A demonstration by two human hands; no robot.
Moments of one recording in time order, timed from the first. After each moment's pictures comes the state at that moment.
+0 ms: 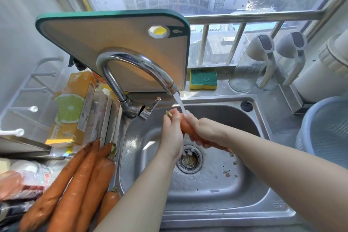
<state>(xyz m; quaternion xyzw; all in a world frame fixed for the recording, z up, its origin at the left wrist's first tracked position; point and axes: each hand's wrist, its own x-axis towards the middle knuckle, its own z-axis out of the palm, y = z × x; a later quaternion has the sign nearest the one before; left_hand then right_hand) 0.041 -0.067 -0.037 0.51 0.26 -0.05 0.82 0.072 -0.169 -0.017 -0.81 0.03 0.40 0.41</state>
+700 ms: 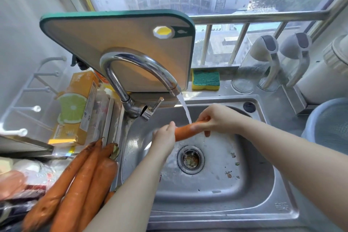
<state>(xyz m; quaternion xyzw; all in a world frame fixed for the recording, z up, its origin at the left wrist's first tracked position) 0.034 -0.031 -0.040 0.81 0.29 -0.19 0.48 0.096 -0.198 0.008 -0.89 -0.20 0.29 0.28</state>
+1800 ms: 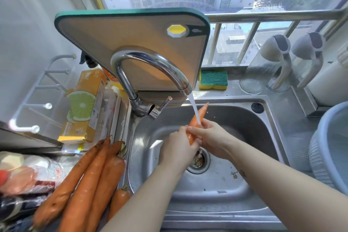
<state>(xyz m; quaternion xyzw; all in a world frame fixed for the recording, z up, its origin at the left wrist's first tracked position) 0.012 -0.041 -0.031 0.94 0.10 -0.12 0.29 0.057 -0.154 -0.040 -0.56 0.14 0.36 0.73</state>
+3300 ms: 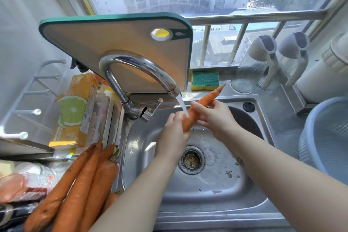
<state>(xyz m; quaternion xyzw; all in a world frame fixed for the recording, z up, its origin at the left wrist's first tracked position) 0.033 -0.047 -0.028 0.93 0.04 -0.02 0.37 0.083 -0.169 -0.012 -0.63 0.17 0.16 0.74</state>
